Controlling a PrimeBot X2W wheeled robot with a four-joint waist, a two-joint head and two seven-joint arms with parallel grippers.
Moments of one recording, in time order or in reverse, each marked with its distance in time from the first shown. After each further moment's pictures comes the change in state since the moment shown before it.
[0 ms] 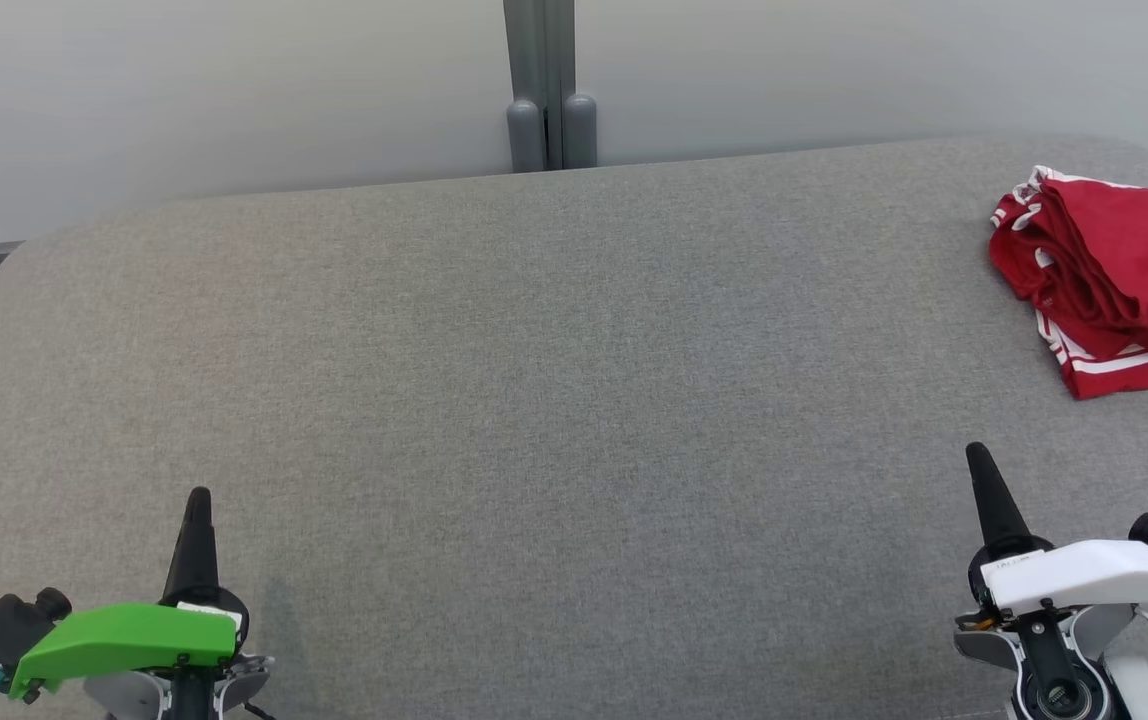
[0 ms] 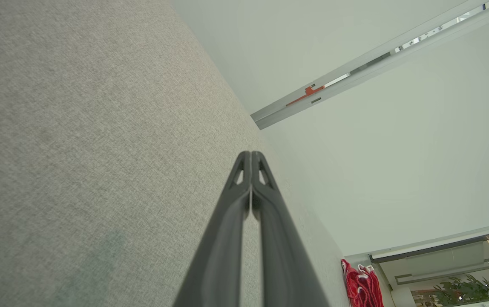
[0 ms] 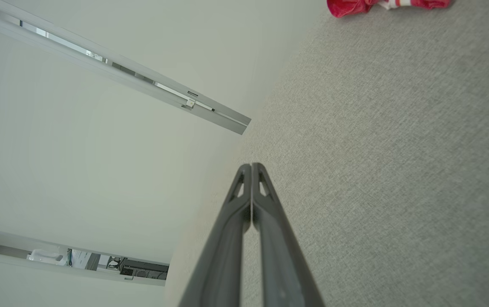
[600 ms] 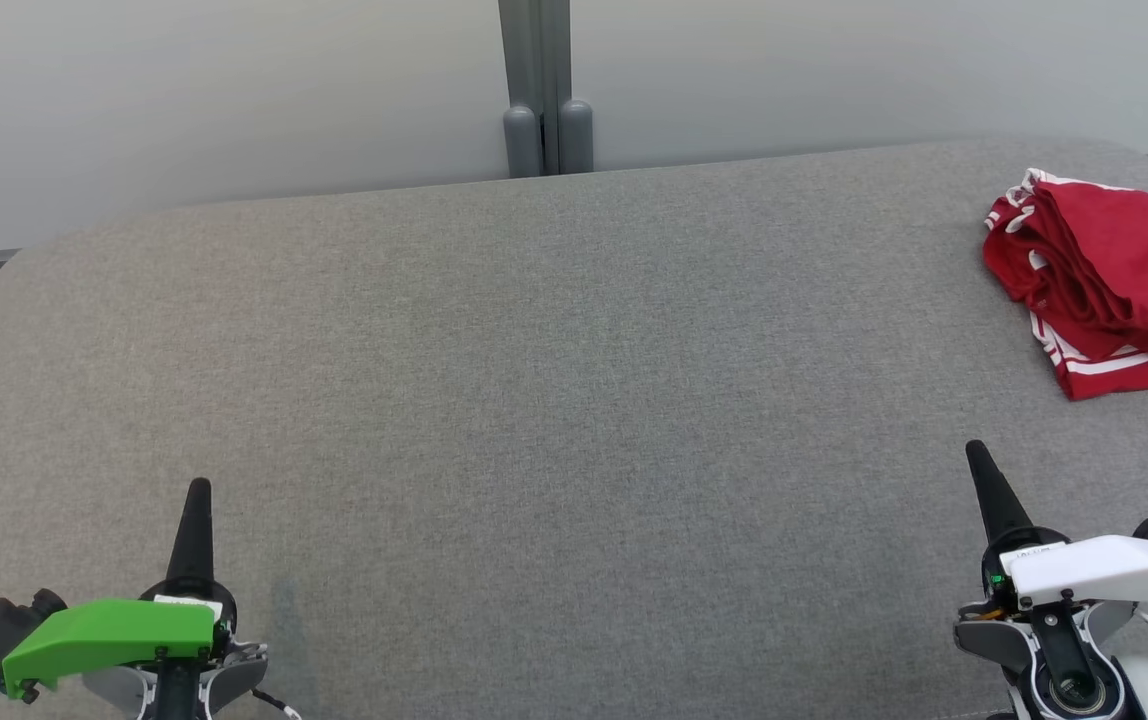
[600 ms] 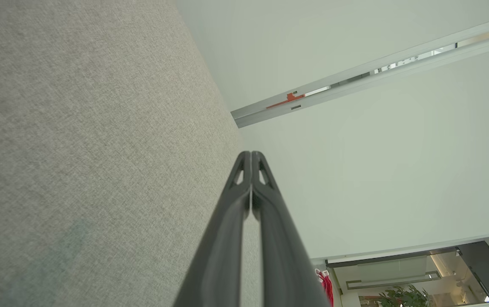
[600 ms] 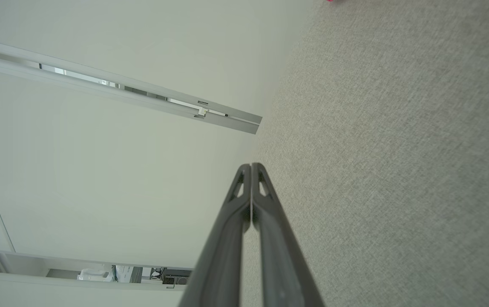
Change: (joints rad) left arm -0.007 -0.009 0.016 -0.015 -0.161 -0.003 0.044; right arm -0.011 0.007 -0.021 0.007 0.170 0.000 0.046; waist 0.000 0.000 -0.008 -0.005
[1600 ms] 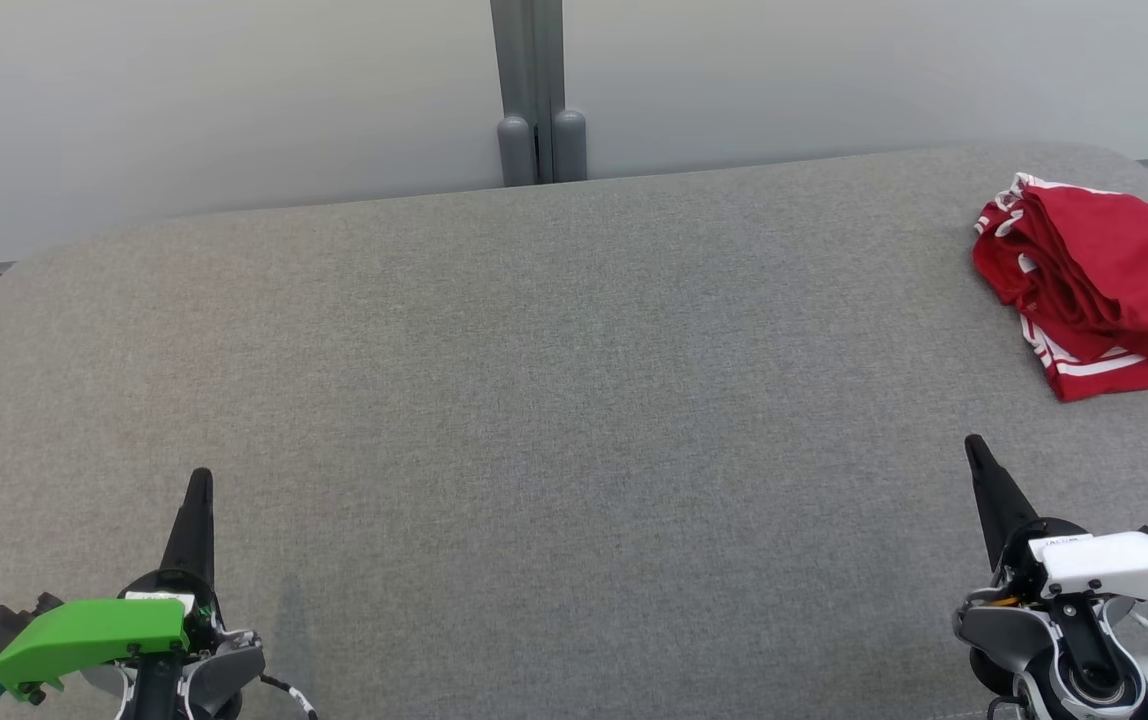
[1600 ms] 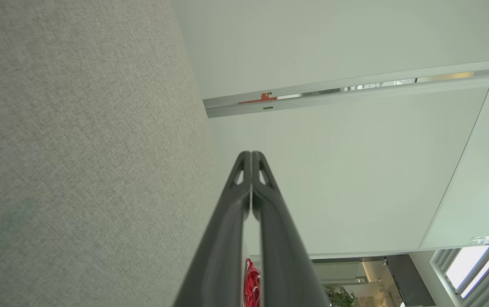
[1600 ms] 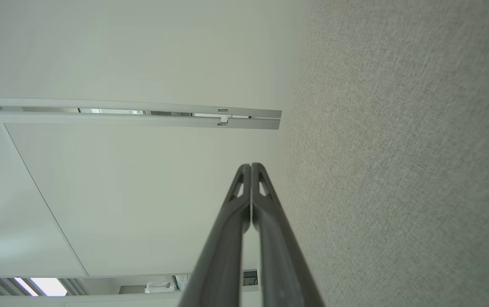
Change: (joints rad) left arm -0.006 -0.009 0.018 -0.016 -0.221 -0.003 0.061; right arm -0.016 0.010 -0.031 0.012 0.228 -0.001 0.066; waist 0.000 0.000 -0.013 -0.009
